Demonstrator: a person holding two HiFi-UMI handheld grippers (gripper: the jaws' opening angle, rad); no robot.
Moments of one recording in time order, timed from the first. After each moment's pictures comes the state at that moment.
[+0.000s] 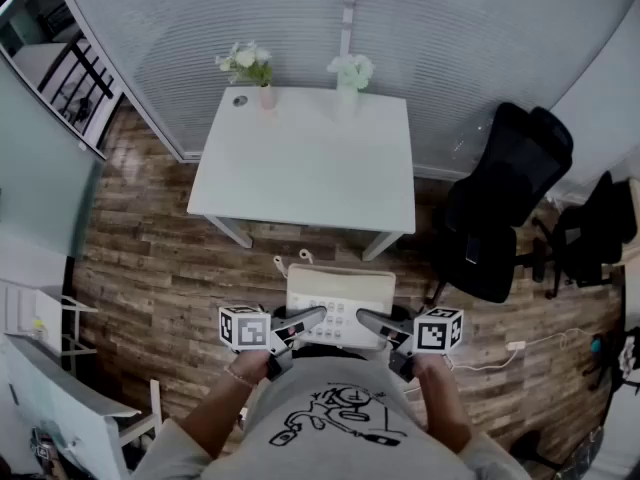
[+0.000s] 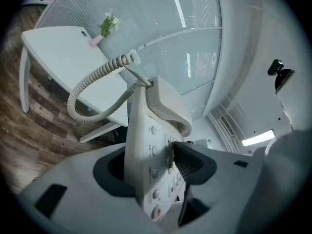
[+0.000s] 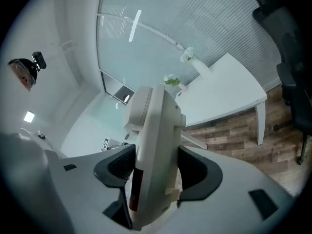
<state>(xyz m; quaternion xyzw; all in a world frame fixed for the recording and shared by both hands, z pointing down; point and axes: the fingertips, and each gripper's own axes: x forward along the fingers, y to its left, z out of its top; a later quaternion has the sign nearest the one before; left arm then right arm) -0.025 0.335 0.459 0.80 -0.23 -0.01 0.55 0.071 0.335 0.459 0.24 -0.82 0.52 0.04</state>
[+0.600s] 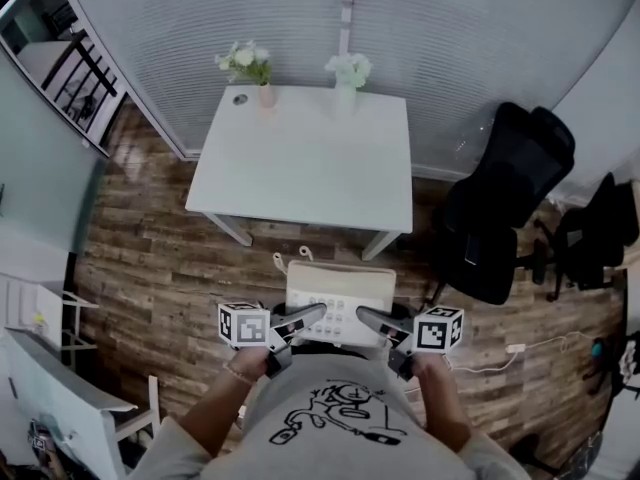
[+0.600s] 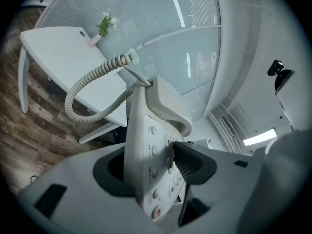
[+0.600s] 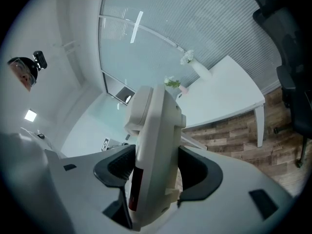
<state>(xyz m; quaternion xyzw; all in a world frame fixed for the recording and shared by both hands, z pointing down) -0.006 0.334 0.459 0.80 -0.23 -0.01 0.55 0.089 0.333 0.456 0.24 -0.83 0.51 0.03</state>
